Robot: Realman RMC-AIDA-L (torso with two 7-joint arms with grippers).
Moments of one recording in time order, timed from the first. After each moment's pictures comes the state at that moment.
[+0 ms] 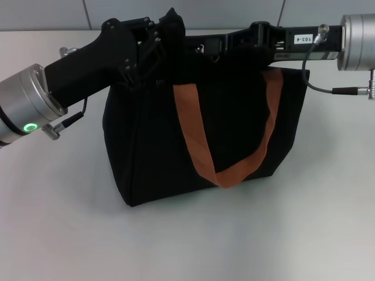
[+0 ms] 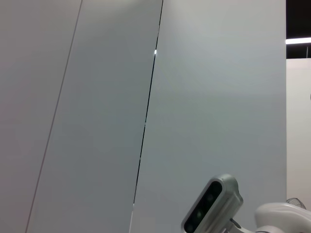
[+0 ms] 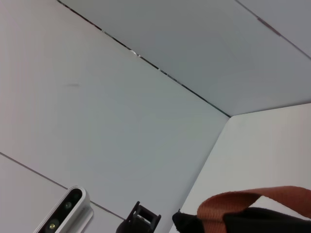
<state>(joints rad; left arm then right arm) -0.63 -2.08 0.72 0.34 1.47 1.74 -1.05 0.76 2.03 -0.88 -0.68 -1.77 -1.55 2.33</state>
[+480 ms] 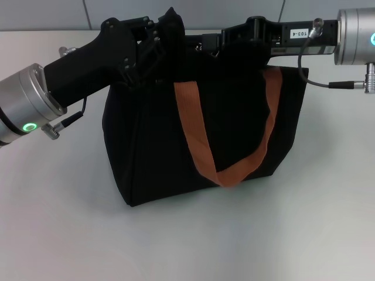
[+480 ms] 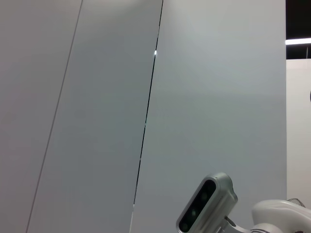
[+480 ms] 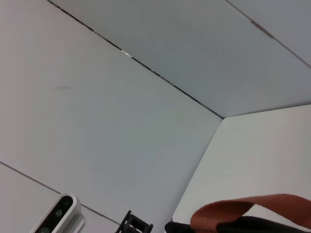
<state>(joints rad) -0.63 -2.07 0.72 0.34 1.47 1.74 -1.05 0.77 2.03 -0.88 -0.67 -1.78 -1.53 2.35</state>
